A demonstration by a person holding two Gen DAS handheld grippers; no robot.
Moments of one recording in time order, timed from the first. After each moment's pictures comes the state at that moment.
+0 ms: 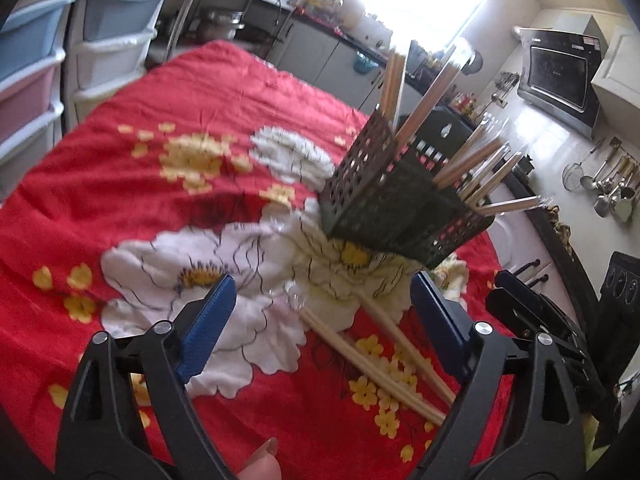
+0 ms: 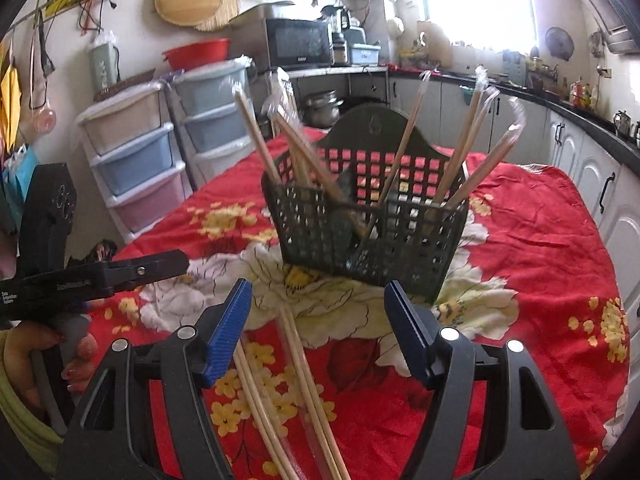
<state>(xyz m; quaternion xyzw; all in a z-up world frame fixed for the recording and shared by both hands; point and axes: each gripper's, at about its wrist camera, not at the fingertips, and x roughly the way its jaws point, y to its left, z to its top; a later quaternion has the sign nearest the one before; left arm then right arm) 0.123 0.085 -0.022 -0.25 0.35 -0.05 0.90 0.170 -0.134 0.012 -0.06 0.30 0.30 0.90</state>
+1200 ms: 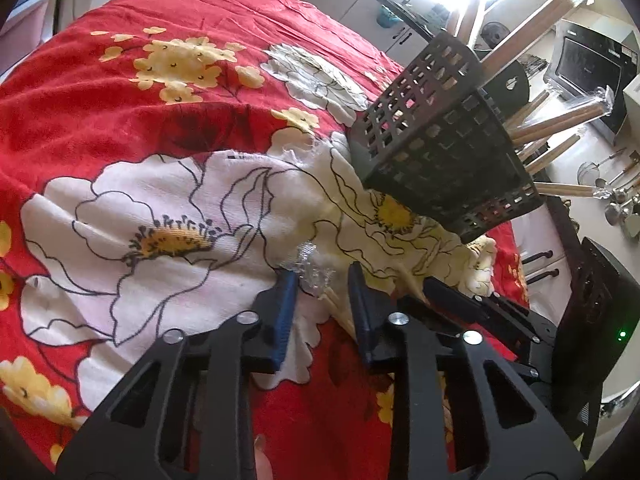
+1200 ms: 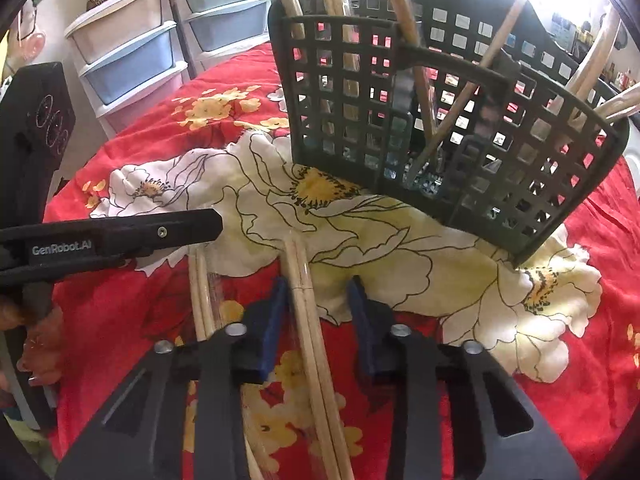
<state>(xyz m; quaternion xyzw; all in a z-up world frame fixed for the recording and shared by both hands) 0.165 0.086 -0.077 -0.29 0.44 -0.06 0.85 0.212 -0.071 -0.064 -0.15 0.42 0.32 0.84</state>
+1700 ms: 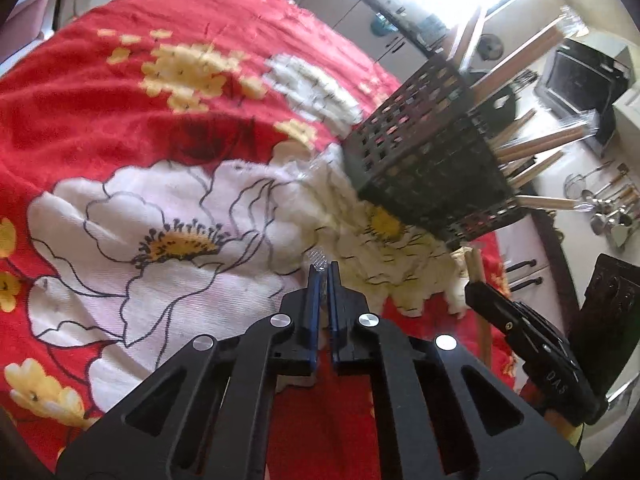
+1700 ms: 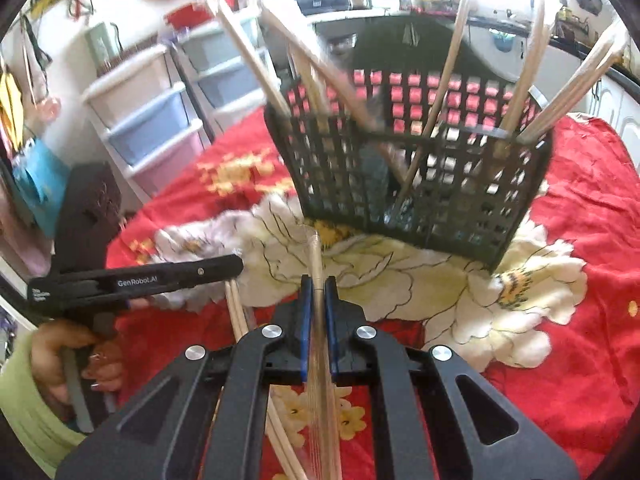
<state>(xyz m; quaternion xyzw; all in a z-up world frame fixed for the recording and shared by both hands) 0.157 0.097 -0.069 -0.31 0.41 -0.08 0.85 0.204 -0.113 -0.017 -0.04 0.38 0.35 0.85</state>
